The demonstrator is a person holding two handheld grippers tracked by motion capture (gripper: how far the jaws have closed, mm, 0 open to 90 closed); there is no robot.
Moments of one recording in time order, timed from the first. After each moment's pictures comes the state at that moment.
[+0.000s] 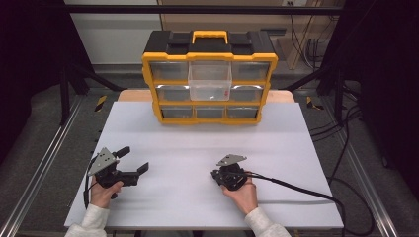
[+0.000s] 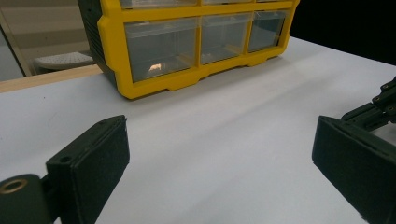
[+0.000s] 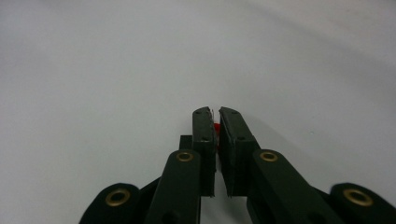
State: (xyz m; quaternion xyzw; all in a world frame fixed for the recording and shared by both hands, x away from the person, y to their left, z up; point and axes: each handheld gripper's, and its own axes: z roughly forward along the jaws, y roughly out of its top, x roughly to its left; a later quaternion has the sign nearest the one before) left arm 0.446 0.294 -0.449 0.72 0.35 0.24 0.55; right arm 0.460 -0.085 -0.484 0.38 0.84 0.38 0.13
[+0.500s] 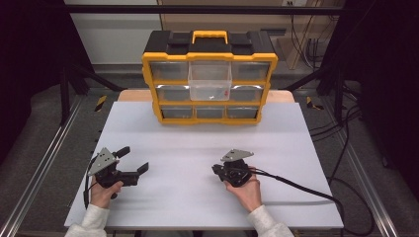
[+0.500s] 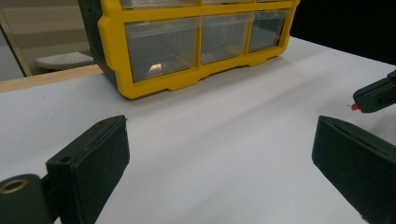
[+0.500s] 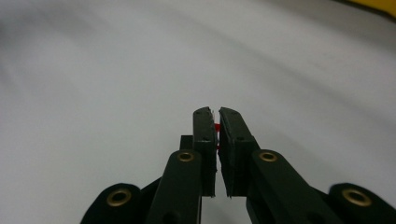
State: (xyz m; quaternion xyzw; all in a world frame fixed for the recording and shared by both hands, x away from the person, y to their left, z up) left arm 0.446 0.294 -0.449 0.72 0.35 0.24 0.55; right arm 0.460 -0.095 -0.457 0.36 0.82 0.42 0.13
